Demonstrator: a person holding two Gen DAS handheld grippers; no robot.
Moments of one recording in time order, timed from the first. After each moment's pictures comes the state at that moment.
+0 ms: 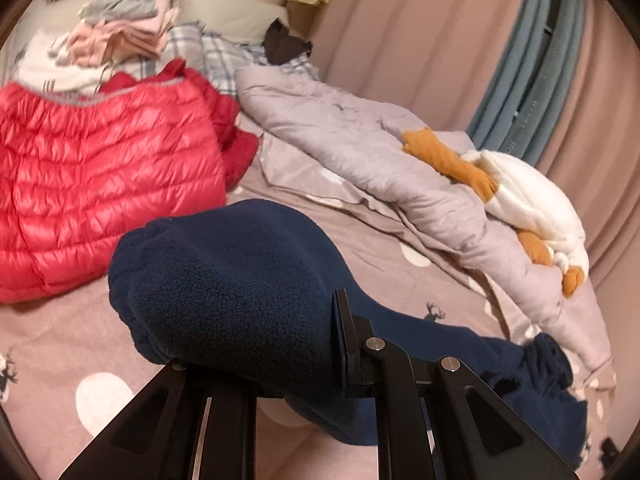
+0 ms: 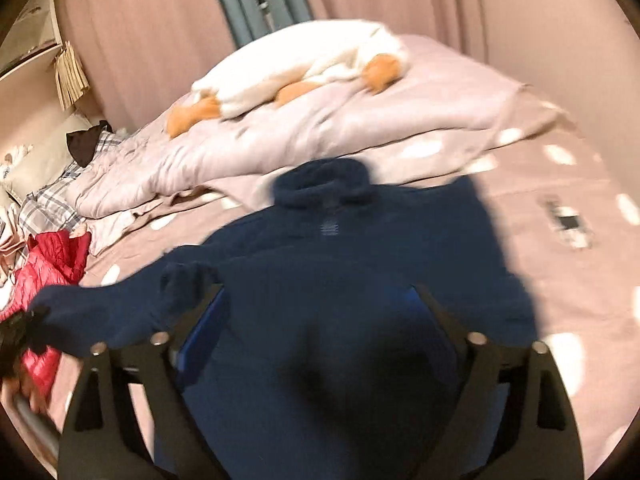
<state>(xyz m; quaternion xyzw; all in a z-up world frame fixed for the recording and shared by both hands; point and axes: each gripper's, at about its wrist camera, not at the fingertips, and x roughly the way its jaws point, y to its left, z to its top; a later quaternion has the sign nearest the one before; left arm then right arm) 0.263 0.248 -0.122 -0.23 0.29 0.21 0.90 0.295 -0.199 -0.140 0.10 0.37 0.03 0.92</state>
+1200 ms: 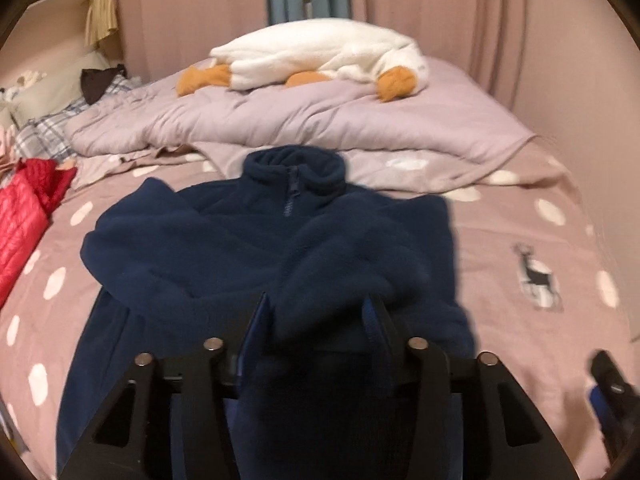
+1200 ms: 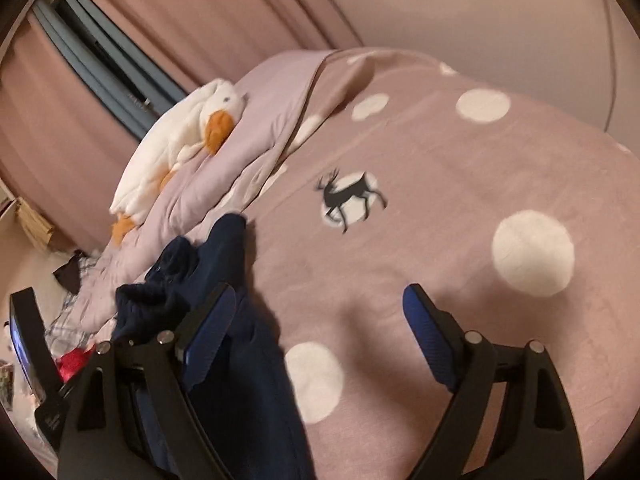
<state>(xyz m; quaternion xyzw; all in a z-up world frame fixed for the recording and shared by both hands) 0.281 -0.199 -0.133 -0.03 0.39 0.04 0.92 0.222 -0.447 -0.192 0.31 0.33 -0.05 0.89</state>
